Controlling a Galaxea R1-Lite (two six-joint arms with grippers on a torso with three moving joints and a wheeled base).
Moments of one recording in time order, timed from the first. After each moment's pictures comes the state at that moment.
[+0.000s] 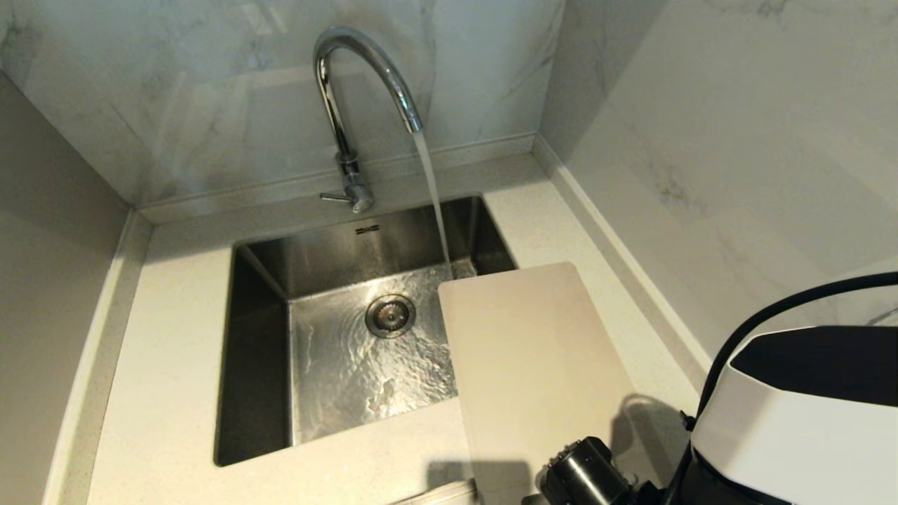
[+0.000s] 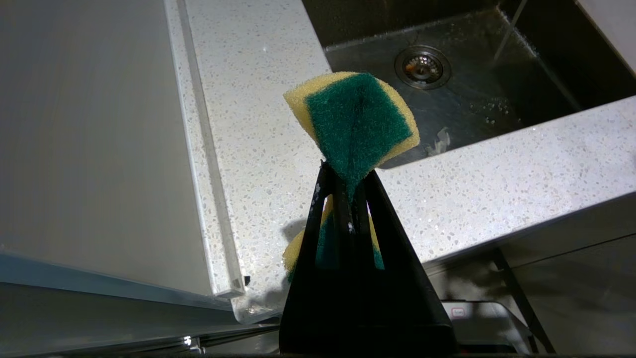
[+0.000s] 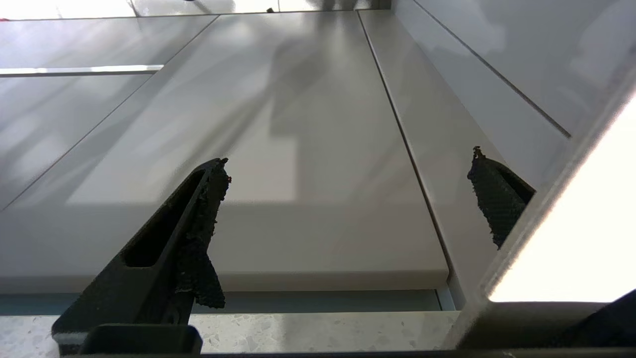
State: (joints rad) left arm 0.00 0.00 0.00 0.00 0.00 -0.01; right arm 0.62 2.04 -0.44 -0.37 -0.22 -1.24
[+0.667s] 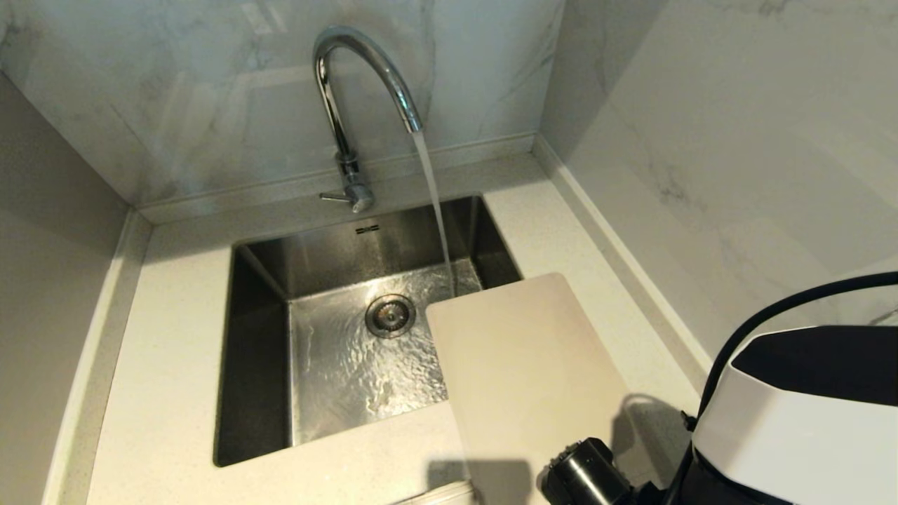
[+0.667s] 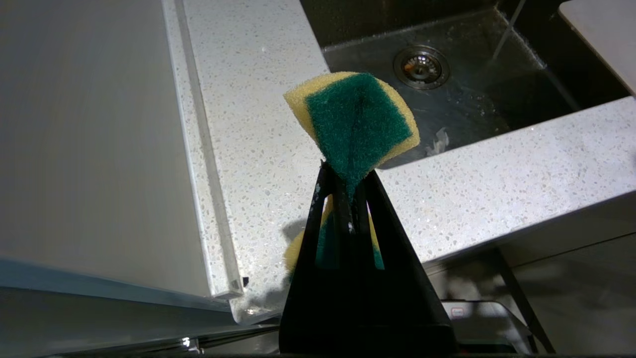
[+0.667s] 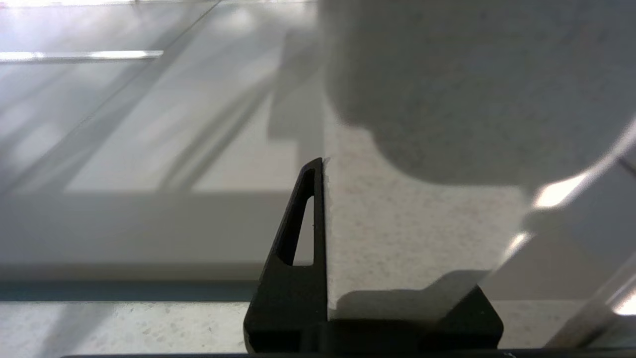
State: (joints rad) left arm 0.00 0.00 0.00 0.00 0.00 -0.01; right arm 0.63 2.04 -0.44 -0.36 -0.24 -1.24
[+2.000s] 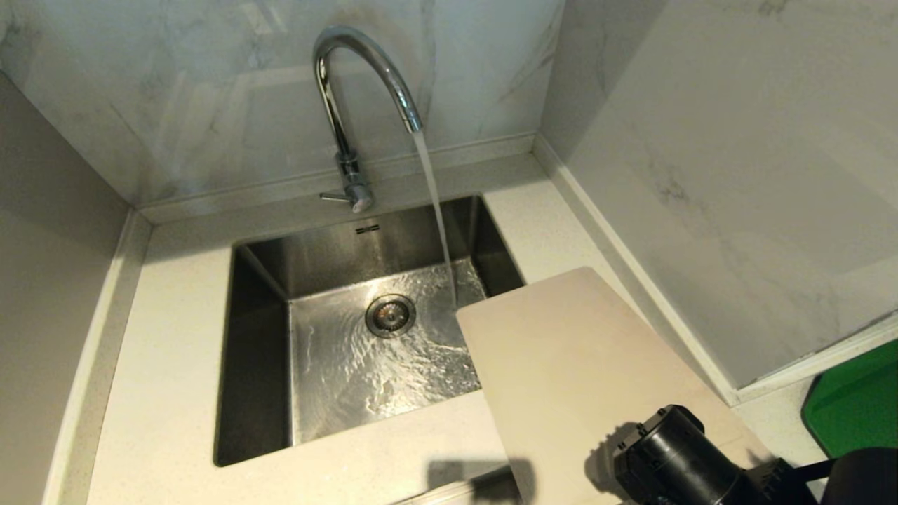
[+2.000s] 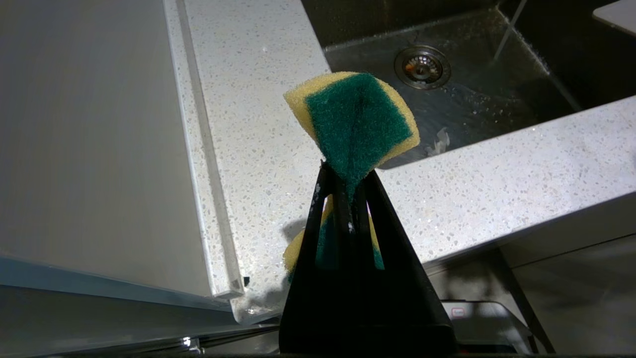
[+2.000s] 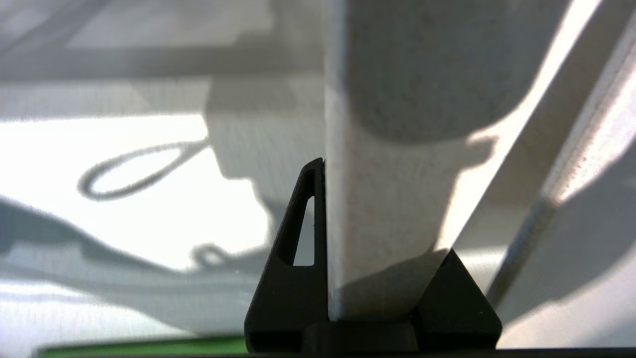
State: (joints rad) left arm 0.00 0.00 0.00 0.00 0.00 -0.01; right arm 0.65 1.51 -0.56 0.22 -0.38 -1.24
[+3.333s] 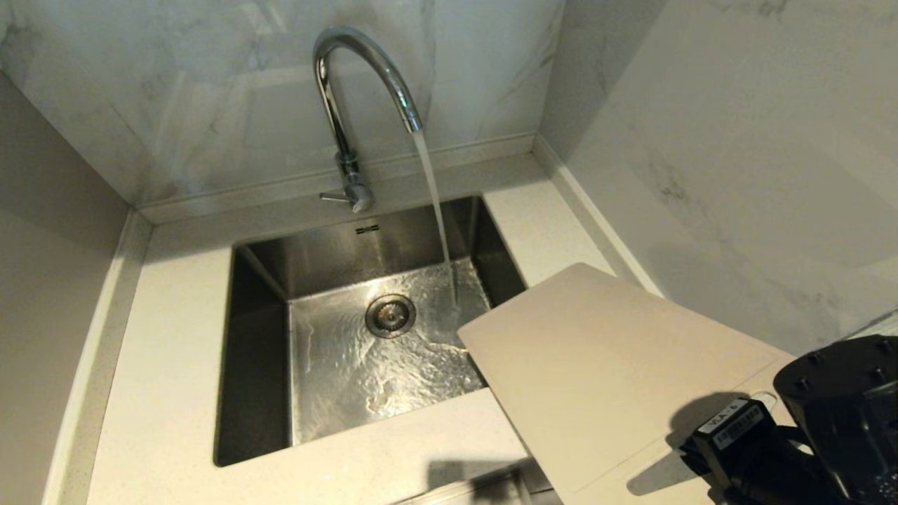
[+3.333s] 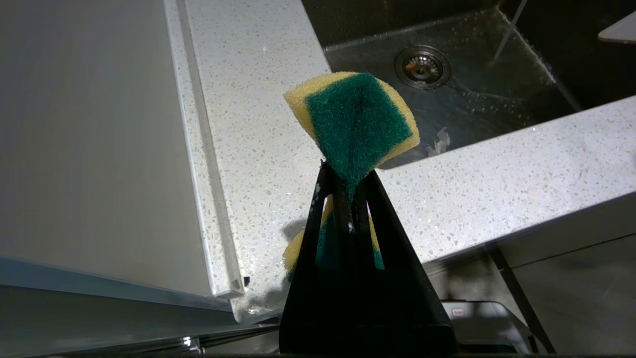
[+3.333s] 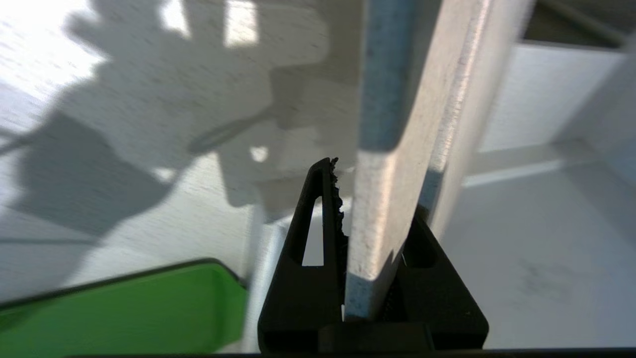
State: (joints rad) left arm 0.00 0.00 0.00 0.00 0.00 -0.01; right arm 0.65 1.17 -0.68 0.29 -0.41 -1.60
